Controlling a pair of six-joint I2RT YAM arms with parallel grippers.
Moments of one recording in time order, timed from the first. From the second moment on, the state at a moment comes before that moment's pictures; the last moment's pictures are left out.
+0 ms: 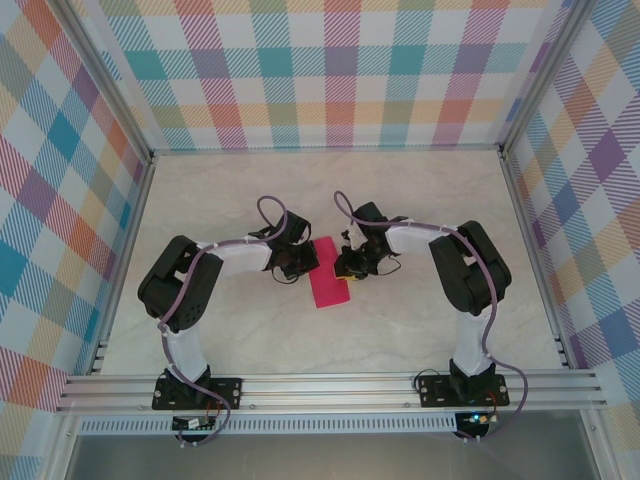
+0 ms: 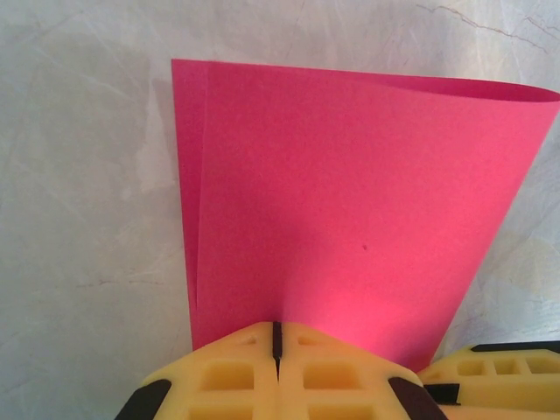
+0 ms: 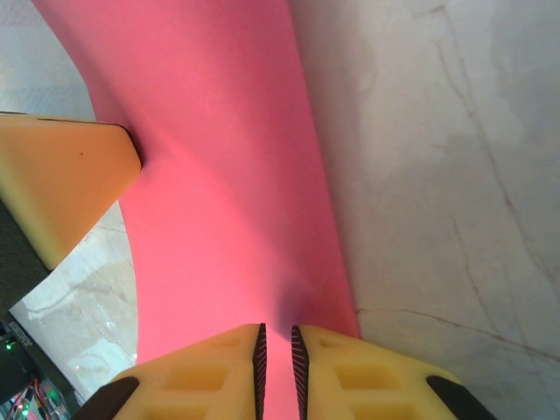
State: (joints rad) left arm -0.58 1.85 1.03 -0.22 0.22 -0.92; right arm 0.53 1.95 1.16 -0.49 -0.58 0.47
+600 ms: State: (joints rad) left arm -0.58 1.86 1.03 -0.21 0.22 -0.92; right arm 0.52 1.90 1.05 -0.44 -0.67 0.47
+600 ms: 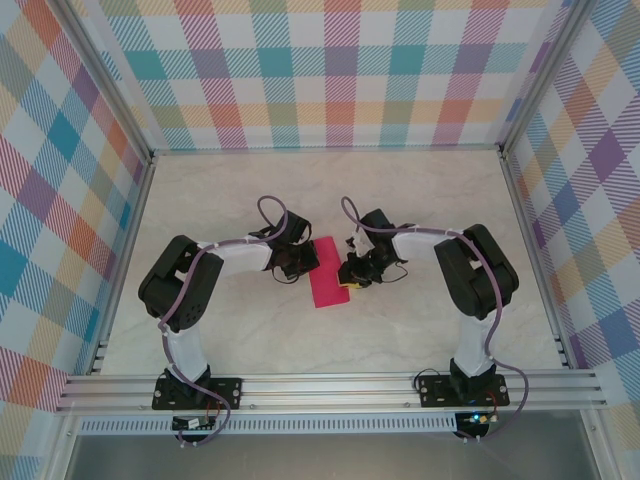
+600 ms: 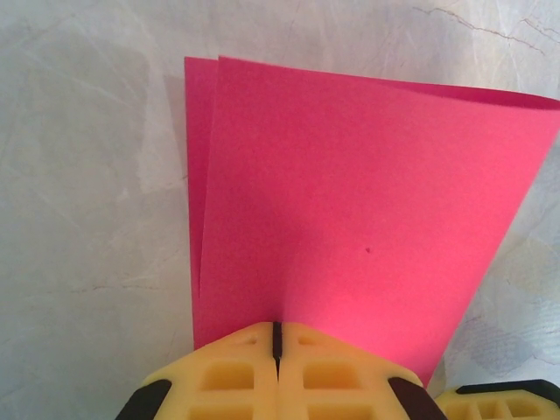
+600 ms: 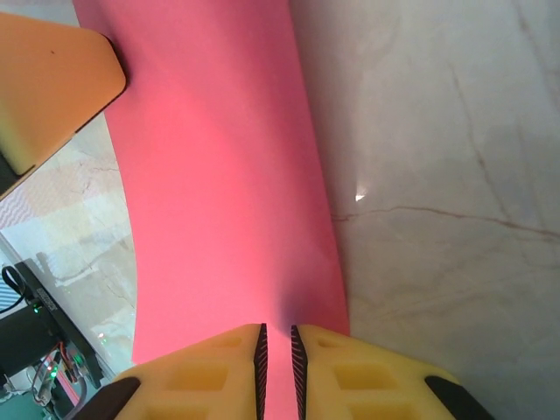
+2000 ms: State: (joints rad) left arm -0.59 1.86 0.98 -0.08 0.22 -0.92; right arm 0.52 1.78 0.95 -0.46 -0.64 0.51
